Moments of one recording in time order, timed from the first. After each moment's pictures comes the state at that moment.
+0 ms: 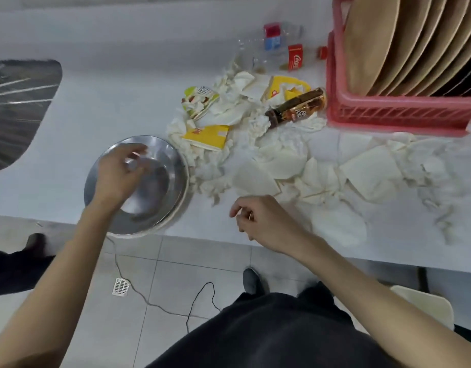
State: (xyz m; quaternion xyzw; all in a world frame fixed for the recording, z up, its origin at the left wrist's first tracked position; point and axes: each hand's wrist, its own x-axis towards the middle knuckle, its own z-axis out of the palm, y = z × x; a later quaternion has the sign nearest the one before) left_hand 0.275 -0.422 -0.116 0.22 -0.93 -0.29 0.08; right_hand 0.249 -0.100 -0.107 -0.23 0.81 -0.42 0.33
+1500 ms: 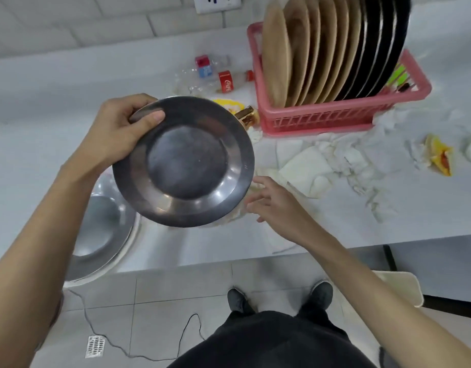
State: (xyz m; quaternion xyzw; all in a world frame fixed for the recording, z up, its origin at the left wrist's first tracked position) left_hand 0.160 -0.299 -0.007 -0.07 -0.89 -0.44 0.03; right_hand 0.228 -0.004 -0.091 -0.03 0.81 -0.53 0.26
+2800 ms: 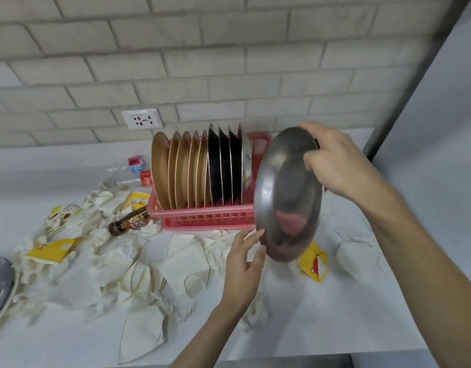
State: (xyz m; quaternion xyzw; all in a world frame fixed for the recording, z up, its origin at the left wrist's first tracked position) left_hand 0.148 0.172 -0.097 0.05 -0.77 -0.63 0.07; right_hand 0.048 0.320 0.105 -0.09 0.92 -0.37 -0.05
